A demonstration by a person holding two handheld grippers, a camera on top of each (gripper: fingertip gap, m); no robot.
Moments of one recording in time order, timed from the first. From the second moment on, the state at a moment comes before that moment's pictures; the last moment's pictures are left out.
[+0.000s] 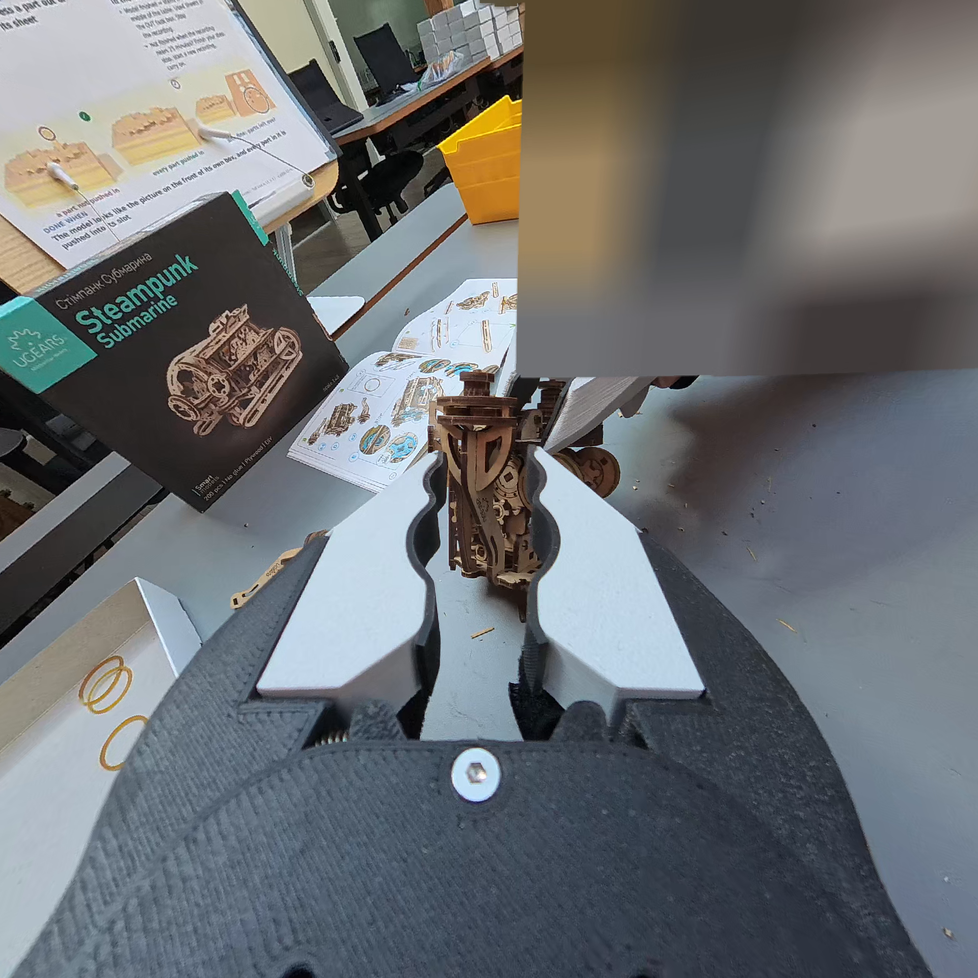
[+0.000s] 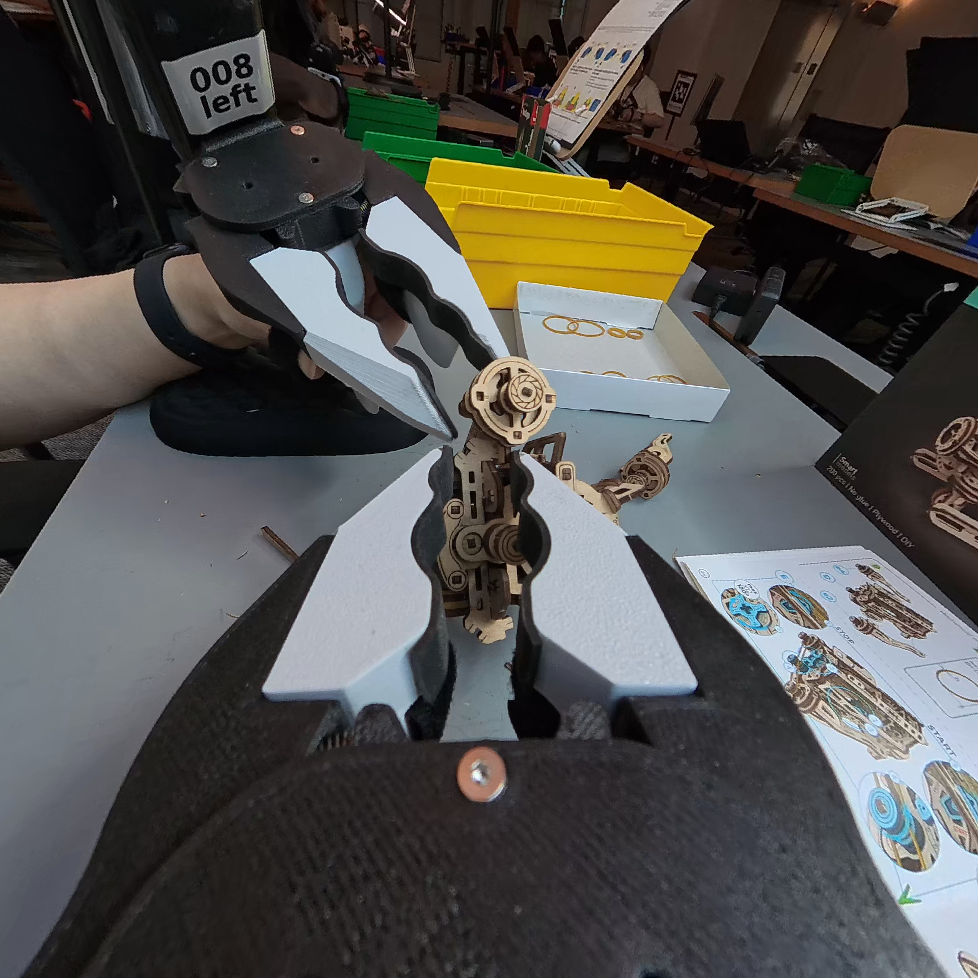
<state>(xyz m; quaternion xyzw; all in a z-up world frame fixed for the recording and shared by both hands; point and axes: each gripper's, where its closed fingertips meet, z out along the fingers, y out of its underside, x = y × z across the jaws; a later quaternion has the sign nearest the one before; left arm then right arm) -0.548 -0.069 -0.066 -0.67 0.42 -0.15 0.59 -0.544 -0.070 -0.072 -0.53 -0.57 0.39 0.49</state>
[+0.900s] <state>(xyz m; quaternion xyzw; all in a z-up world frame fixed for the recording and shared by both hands) -0.548 -0.066 -0.068 -0.68 0.43 -0.14 0.58 -0.545 -0.071 -0.072 -0.53 -0.57 0.40 0.49</state>
